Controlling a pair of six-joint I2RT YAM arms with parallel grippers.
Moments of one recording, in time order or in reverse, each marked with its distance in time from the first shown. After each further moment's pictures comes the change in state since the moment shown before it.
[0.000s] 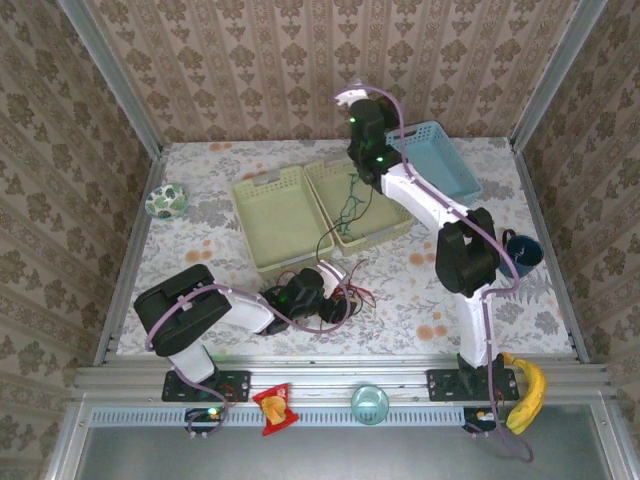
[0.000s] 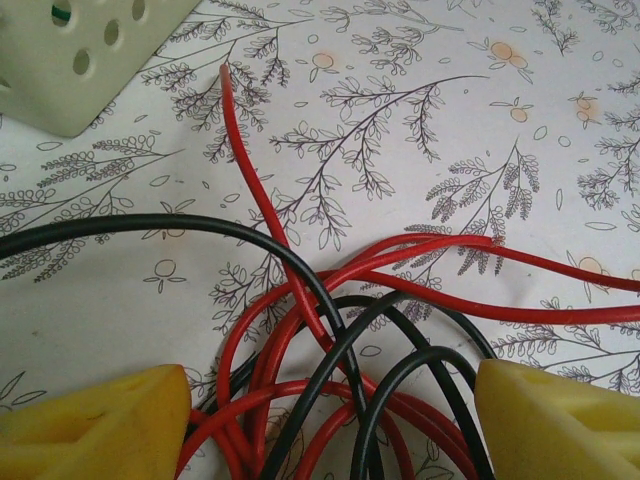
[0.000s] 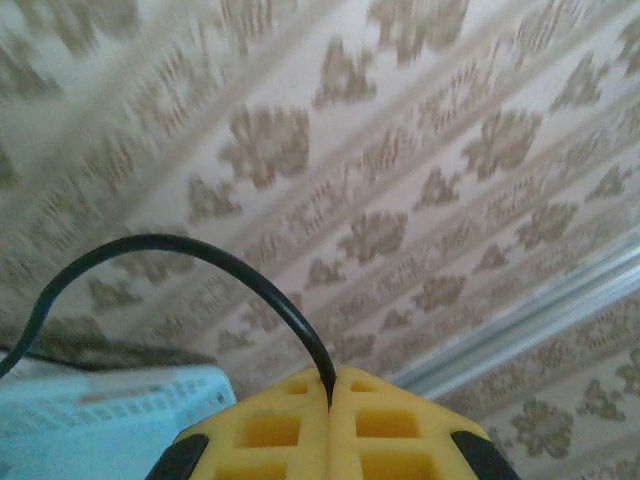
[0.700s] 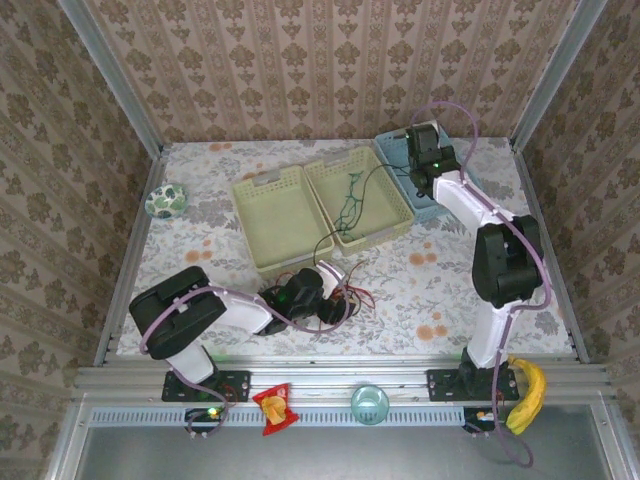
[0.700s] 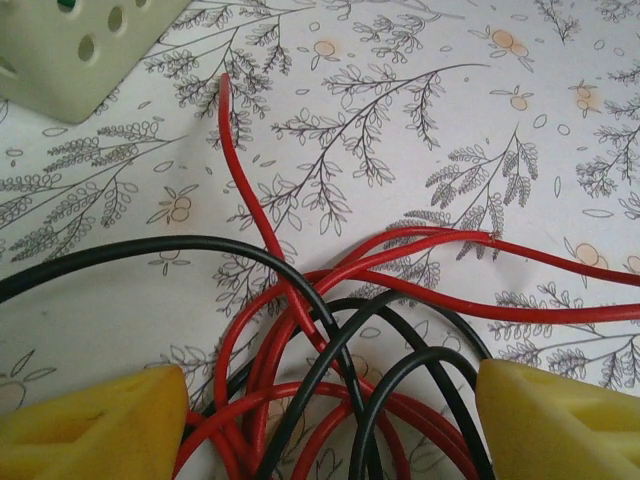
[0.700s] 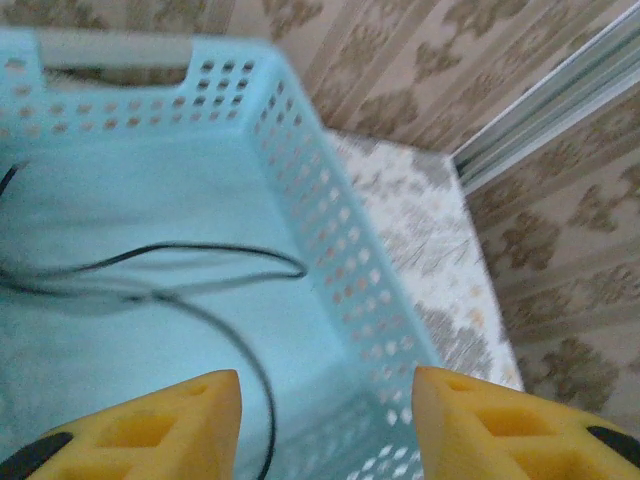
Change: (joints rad) left arm 0.000 -0.037 -0.003 -0.048 0.000 0.000; right arm -0.230 -0.229 -0.365 -0.533 -0.333 0.750
